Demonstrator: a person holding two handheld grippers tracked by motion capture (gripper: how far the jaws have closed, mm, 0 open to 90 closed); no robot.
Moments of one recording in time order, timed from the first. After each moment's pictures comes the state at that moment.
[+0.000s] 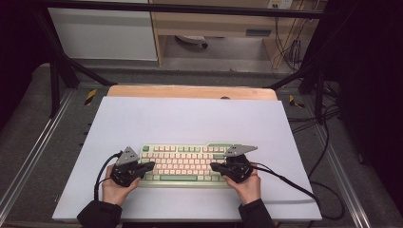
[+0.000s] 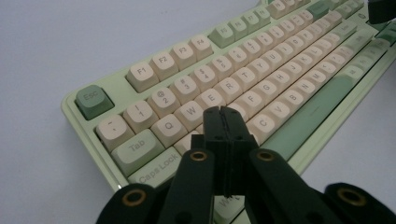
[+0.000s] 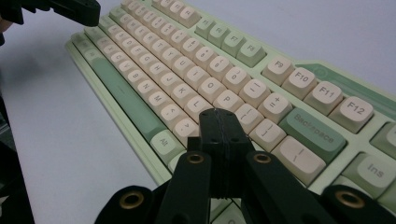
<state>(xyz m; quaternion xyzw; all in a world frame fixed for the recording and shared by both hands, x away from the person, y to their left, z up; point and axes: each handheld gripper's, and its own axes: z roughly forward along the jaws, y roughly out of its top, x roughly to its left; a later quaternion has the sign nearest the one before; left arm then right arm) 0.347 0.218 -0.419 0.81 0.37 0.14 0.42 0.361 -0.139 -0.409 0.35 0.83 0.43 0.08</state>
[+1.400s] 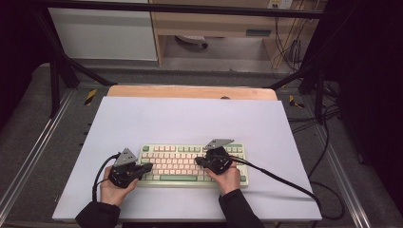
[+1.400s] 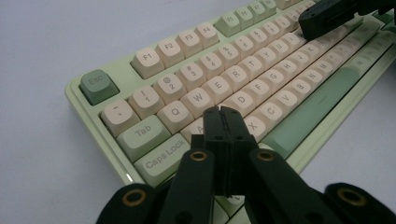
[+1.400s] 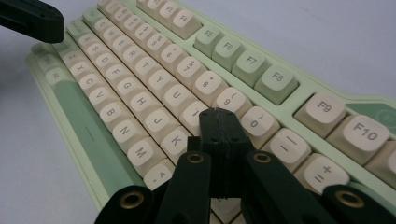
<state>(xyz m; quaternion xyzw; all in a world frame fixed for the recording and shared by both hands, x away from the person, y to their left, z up) 0.346 0.223 -0.425 0.81 0.38 0.14 0.42 0.395 -0.090 -0.433 0.35 0.84 0.41 0.08</state>
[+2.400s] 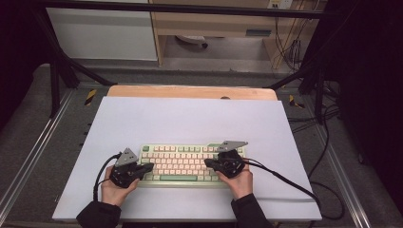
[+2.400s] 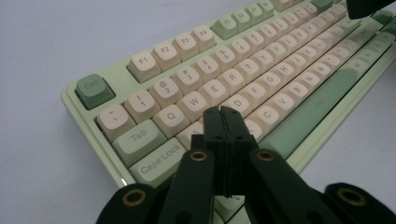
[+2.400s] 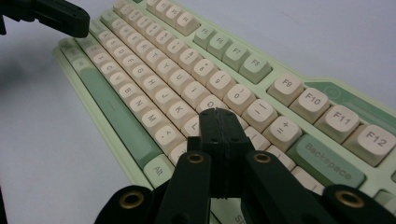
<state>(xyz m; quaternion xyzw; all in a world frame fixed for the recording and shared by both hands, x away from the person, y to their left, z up) 0.346 0.219 -0.423 0.82 0.37 0.14 0.42 0.375 -0.123 -0.412 0.35 0.84 0.42 0.08</state>
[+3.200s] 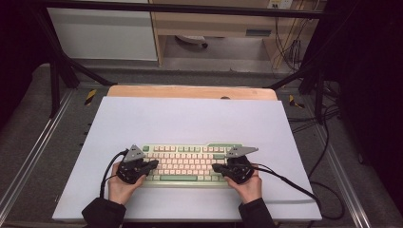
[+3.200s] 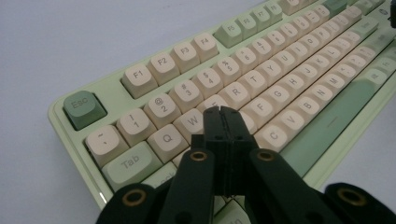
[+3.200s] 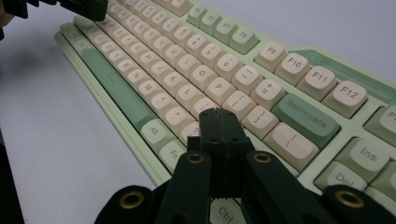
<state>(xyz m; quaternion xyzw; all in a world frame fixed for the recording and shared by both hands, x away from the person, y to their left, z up) 0.359 0.203 -0.426 0.82 0.38 0.15 0.41 0.360 -0.146 -0.416 0.35 0.83 0.42 0.08</state>
